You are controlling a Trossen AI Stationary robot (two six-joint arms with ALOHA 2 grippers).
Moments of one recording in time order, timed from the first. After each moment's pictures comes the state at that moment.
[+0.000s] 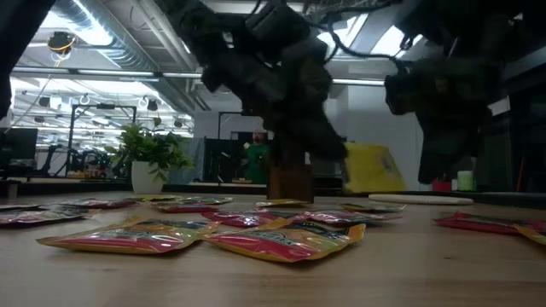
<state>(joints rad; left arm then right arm) 0.03 1.96 1.20 0.05 0.30 -0.46 0.23 1.41 0.68 -0.35 0.06 0.91</state>
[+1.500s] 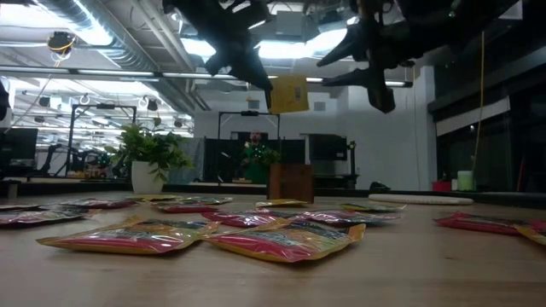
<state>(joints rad) 0.19 1.52 1.20 -0.37 -0.25 0.67 -0.12 1.24 0.68 0.19 -0.09 0.95</state>
